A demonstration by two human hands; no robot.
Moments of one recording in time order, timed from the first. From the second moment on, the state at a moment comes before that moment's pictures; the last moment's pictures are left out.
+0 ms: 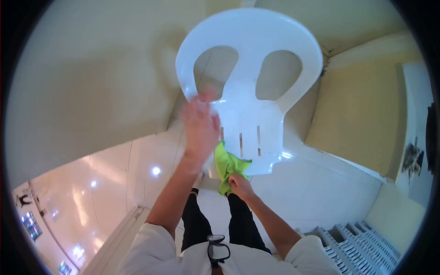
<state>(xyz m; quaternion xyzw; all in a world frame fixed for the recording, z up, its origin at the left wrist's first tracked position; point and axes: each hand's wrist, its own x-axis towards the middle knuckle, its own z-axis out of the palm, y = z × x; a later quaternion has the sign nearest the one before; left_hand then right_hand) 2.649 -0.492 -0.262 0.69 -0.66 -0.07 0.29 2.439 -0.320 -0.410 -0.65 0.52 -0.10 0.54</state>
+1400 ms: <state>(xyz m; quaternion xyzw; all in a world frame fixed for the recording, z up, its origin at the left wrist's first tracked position) 2.638 -0.359 -0.239 0.81 -0.42 -0.41 0.03 2.273 0.353 -0.370 0.48 0.48 -0.72 0.13</state>
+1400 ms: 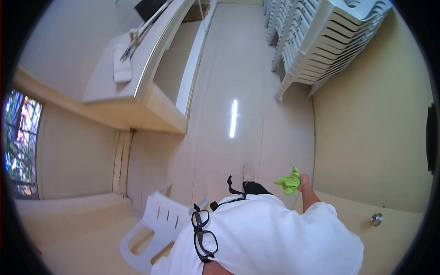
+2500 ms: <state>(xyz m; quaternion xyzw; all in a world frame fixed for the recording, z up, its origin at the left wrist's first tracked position) 1.698 -0.378 -0.362 0.25 -0.78 -0.47 -0.32 1.956 0.322 -0.241 0.62 0.46 -0.44 -0.46</state>
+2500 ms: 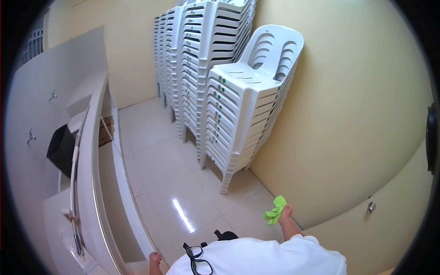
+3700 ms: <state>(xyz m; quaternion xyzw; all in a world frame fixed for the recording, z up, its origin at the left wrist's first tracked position) 1.115 0.360 0.066 -0.48 -0.59 -0.64 -0.12 1.574 0.459 0.075 0.31 0.30 -0.65 -0.63</state>
